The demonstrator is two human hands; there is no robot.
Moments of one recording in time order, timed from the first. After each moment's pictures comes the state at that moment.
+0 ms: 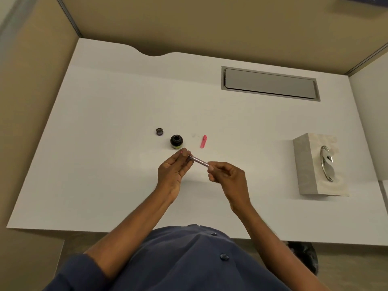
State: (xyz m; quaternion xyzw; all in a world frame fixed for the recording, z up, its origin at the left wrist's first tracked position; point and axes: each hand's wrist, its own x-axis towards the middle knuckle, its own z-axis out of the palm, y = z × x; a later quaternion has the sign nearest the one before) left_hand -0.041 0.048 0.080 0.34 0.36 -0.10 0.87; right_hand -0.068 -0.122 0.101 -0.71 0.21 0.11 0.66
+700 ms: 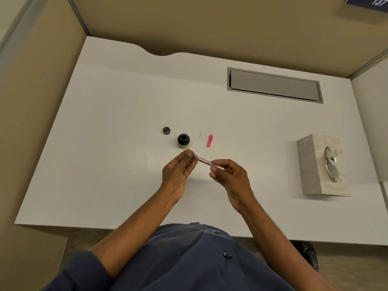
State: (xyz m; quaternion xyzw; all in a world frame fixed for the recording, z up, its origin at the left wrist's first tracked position) left_hand -0.048 0.063 0.081 0.30 0.37 -0.11 0.87; right_hand -0.068 -0.103 0.100 -0.63 0.25 0.15 0.72
